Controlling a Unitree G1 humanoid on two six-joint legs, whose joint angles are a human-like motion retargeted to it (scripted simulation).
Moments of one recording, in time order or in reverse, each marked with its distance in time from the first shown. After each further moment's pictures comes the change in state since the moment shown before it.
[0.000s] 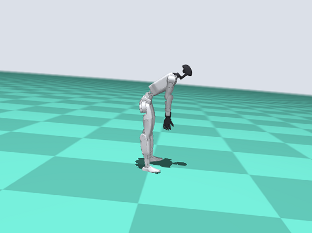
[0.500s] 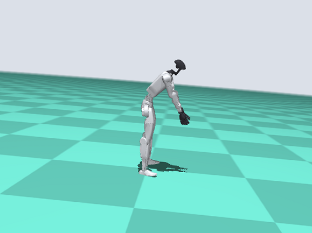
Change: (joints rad) left arm -0.294 0.051 -0.096 0.056 0.029 0.066 0.033; right arm -0.270 -0.058 -0.075 0.044 0.228 -0.065 0.033; waist -0.016 0.079 0.000; left_leg 0.283 0.017 -0.019 0.049 -0.080 -0.012; right_leg 0.308 0.000 -0.055 0.050 -0.109 0.026
